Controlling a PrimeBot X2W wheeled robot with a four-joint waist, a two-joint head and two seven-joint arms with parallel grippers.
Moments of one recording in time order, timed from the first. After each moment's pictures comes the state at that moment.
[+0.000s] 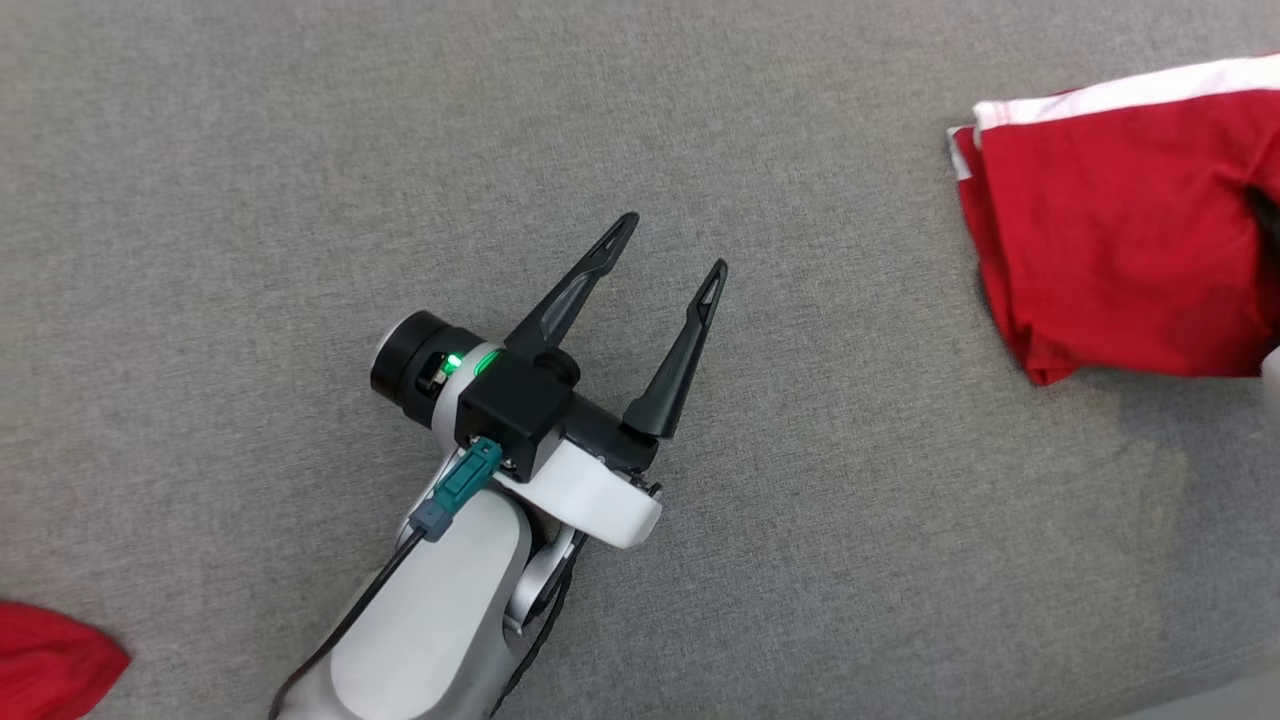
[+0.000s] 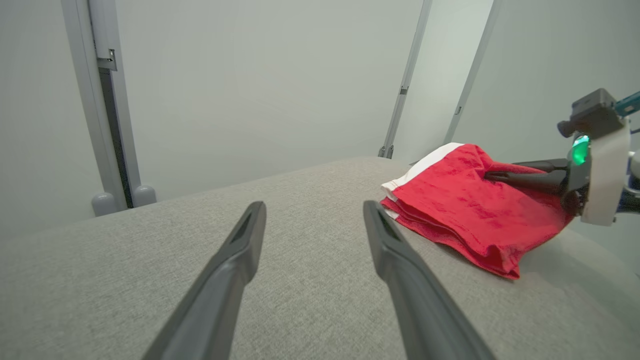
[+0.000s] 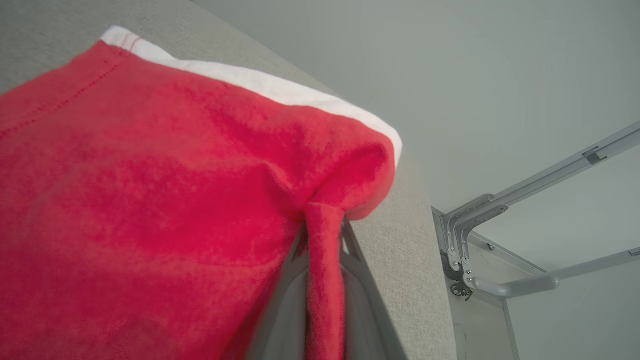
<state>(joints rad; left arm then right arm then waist) -0.49 0.05 -0.53 0.20 -0.22 -0.03 -0.26 -0.71 -0.64 0.48 0.73 0.23 0.13 -0.25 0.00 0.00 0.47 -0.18</state>
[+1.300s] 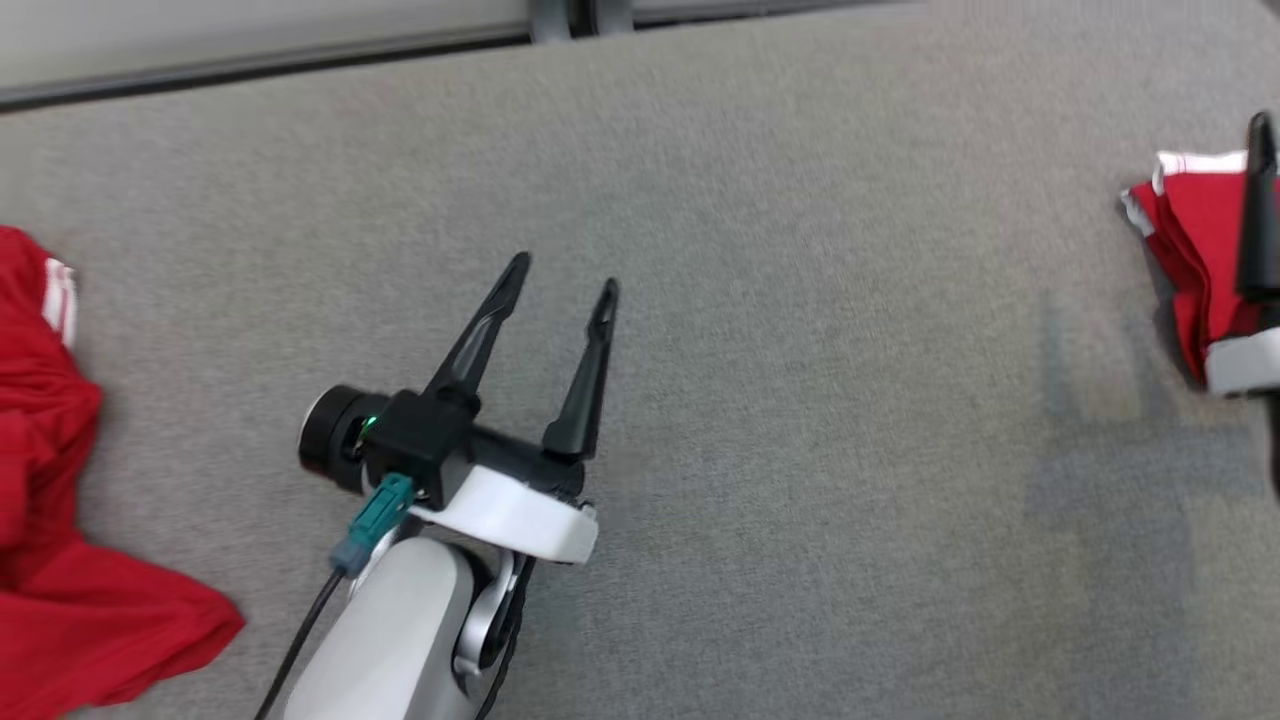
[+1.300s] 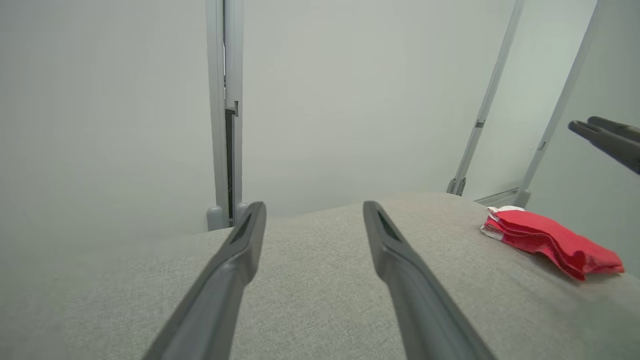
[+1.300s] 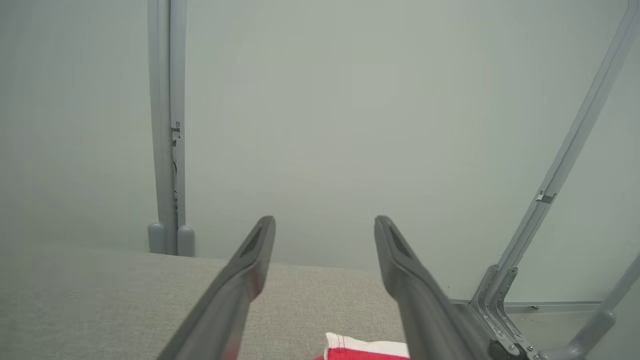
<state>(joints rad) -0.39 0.05 -0.43 0.18 -0.26 0.03 -0.26 -0.56 -0.39 0.01 0.42 0.20 0.13 -0.26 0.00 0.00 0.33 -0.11</state>
